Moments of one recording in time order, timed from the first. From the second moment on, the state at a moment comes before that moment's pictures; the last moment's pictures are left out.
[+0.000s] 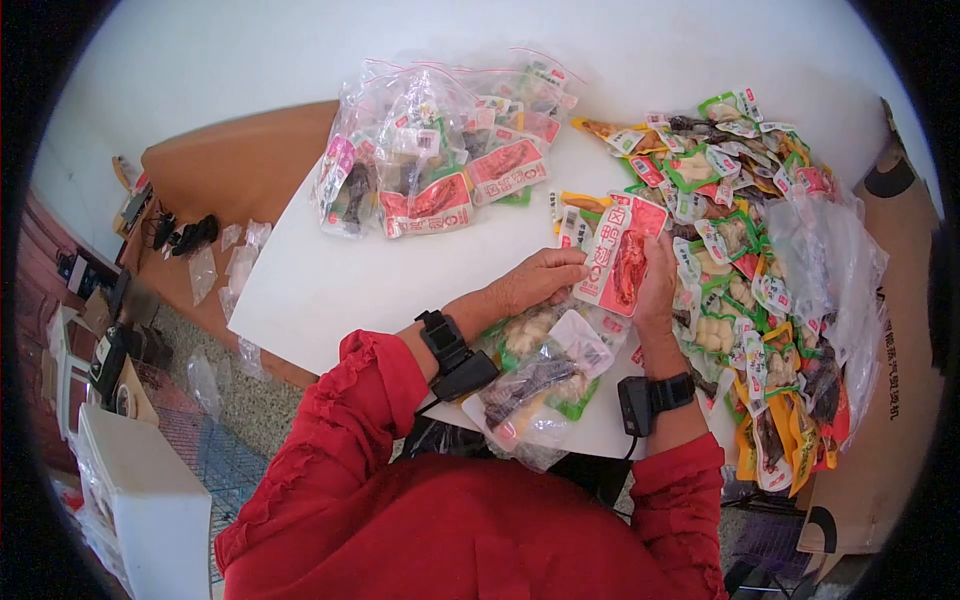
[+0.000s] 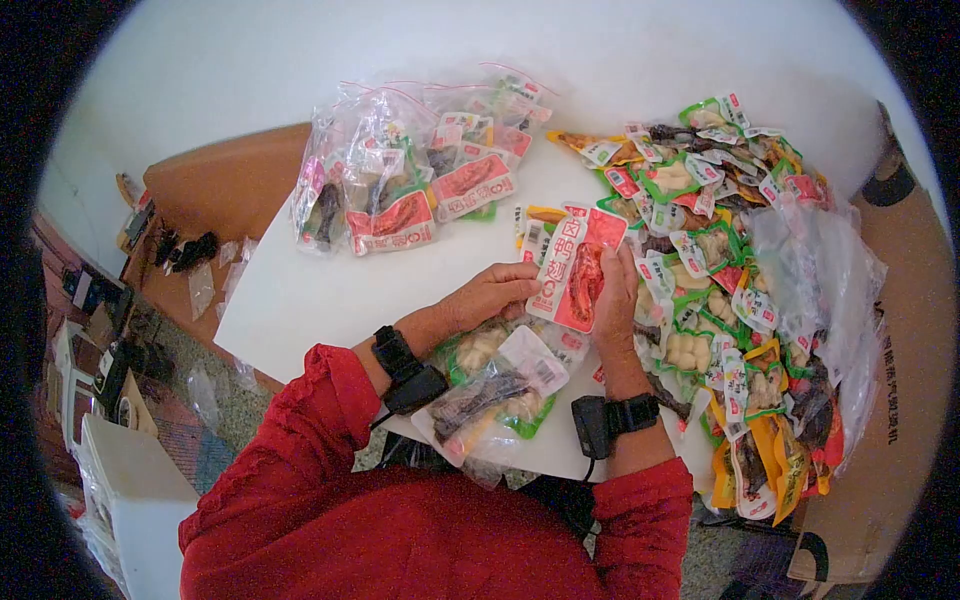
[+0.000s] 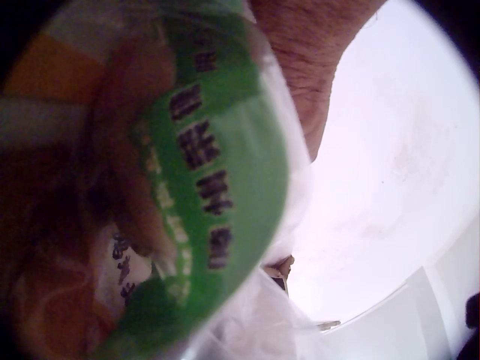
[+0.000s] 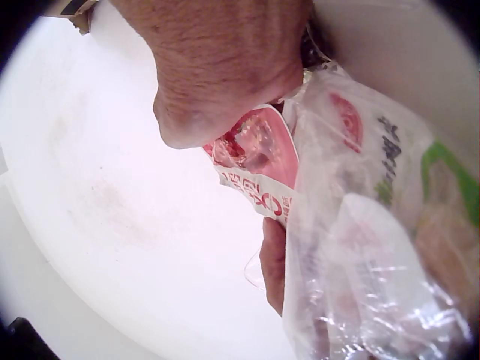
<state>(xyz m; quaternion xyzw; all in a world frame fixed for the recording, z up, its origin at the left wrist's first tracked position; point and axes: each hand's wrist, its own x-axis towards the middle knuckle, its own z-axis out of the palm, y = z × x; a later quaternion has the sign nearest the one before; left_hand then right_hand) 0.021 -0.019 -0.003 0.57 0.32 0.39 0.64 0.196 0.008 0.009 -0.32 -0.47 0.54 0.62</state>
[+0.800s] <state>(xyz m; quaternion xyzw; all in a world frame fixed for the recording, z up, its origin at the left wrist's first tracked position) 0.021 -0.017 -0.003 0.44 0.37 0.46 0.68 0.191 0.008 0.008 -0.27 -0.48 0.57 0.60</state>
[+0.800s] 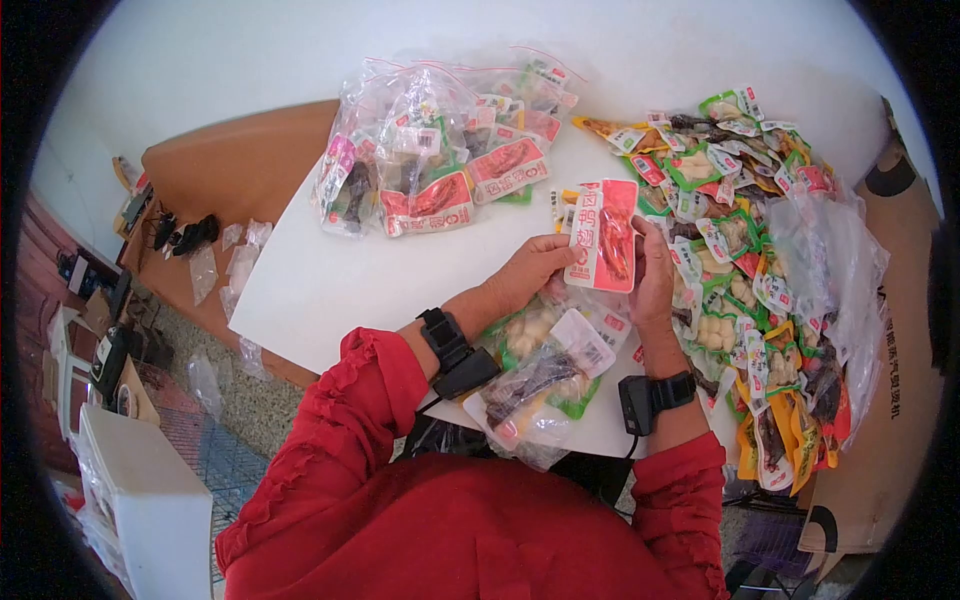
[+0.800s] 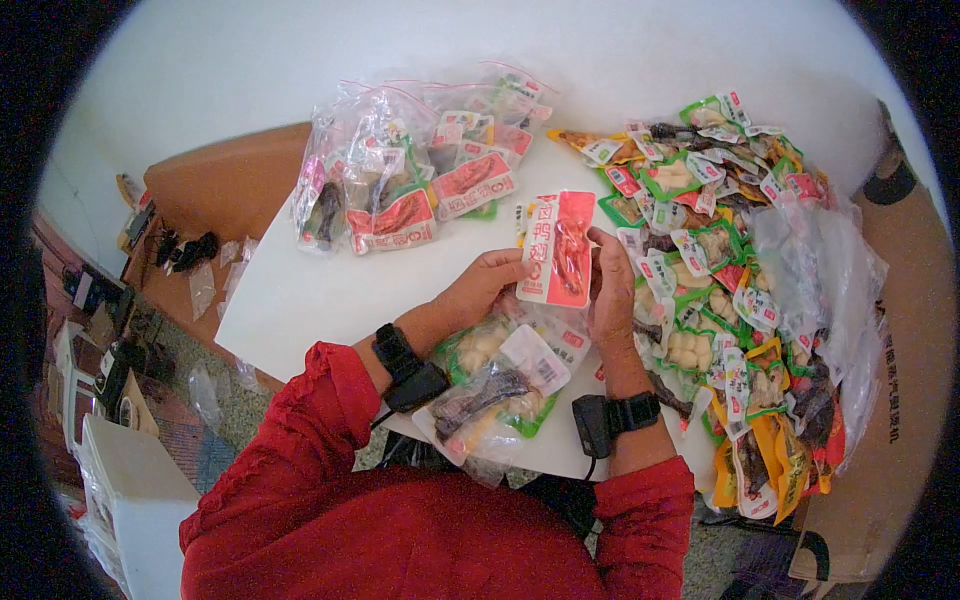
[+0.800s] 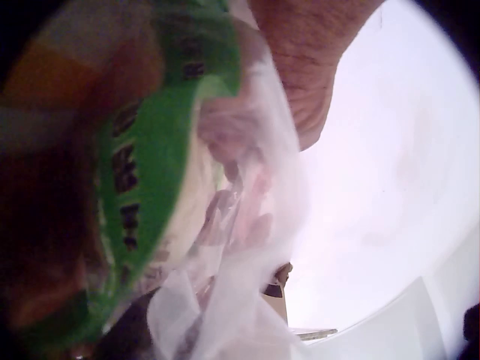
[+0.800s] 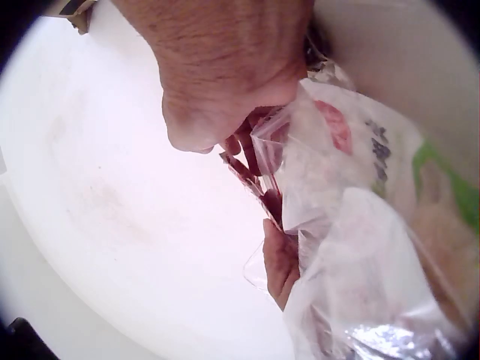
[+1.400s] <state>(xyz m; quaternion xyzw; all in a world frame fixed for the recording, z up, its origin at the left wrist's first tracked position) 0.012 -0.012 -0.011 0.40 0.28 0.46 0.74 0.192 0.003 0.037 -0.32 -0.80 -0.18 0.47</state>
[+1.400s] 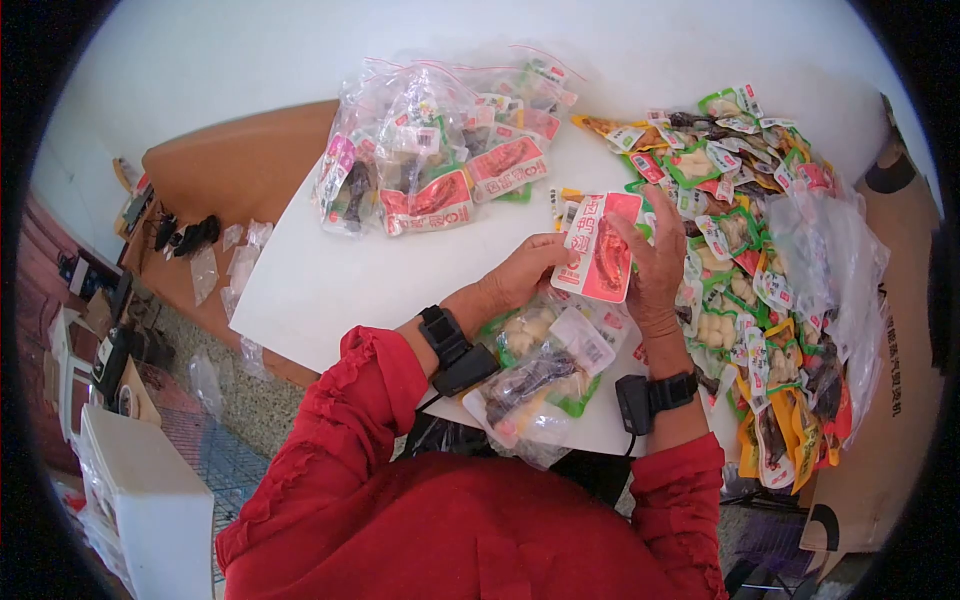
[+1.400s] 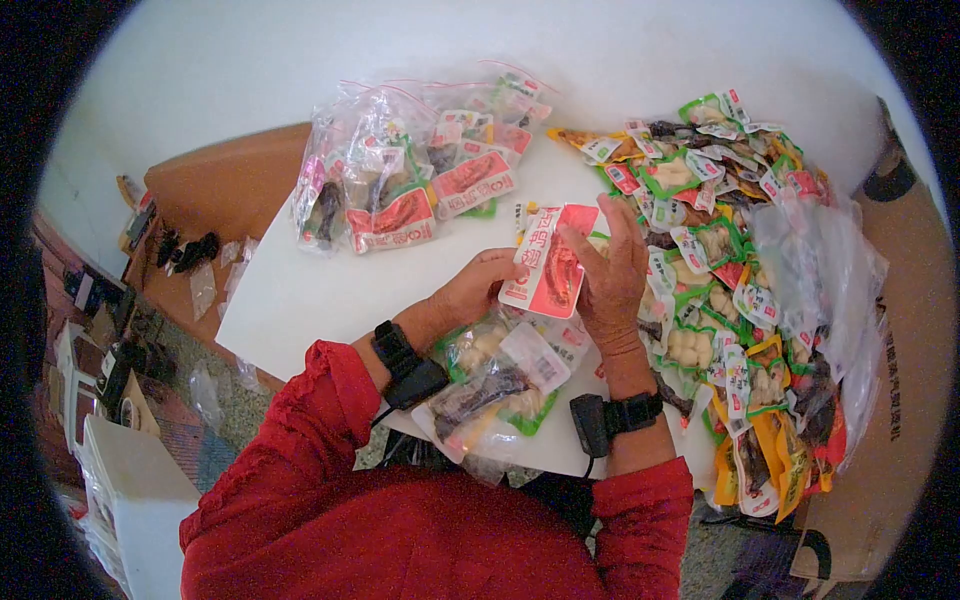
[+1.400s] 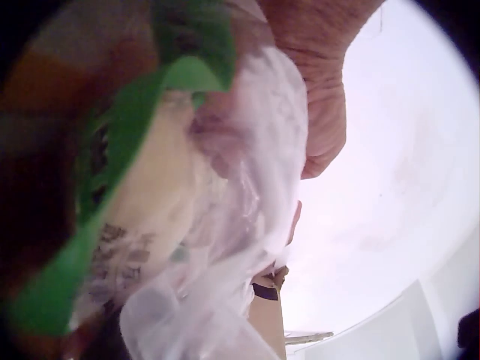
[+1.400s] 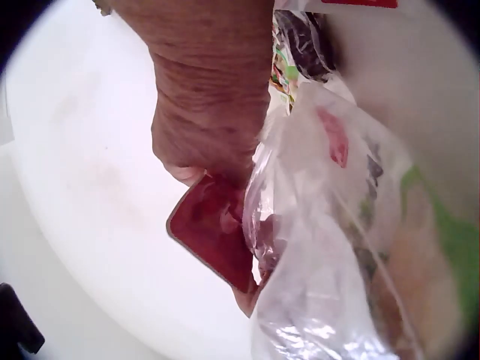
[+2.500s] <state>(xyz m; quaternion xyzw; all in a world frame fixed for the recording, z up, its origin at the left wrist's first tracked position) 0.015 -0.013 -0.005 0.50 0.32 0.49 0.64 0.191 0.010 0.013 -0.26 -0.43 0.59 0.63</state>
